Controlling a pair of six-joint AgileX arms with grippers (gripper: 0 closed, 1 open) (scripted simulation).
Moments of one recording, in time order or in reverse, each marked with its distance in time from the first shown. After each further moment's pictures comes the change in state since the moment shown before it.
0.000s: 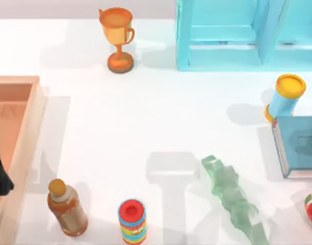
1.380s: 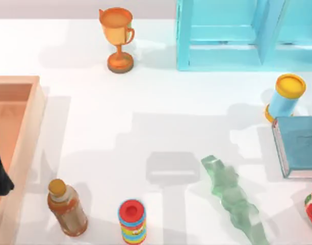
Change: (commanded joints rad) left arm 0.000 0.000 0.000 0.000 0.000 0.000; right arm -0.037 1.305 1.191 -0.964 -0.005 -0.028
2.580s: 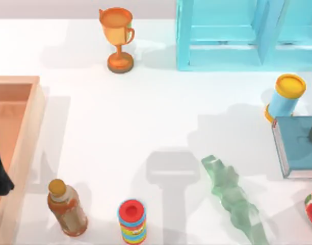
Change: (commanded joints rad) left arm 0.000 0.000 0.000 0.000 0.000 0.000; right arm 0.001 0.036 -0.349 0.383 0.000 0.006
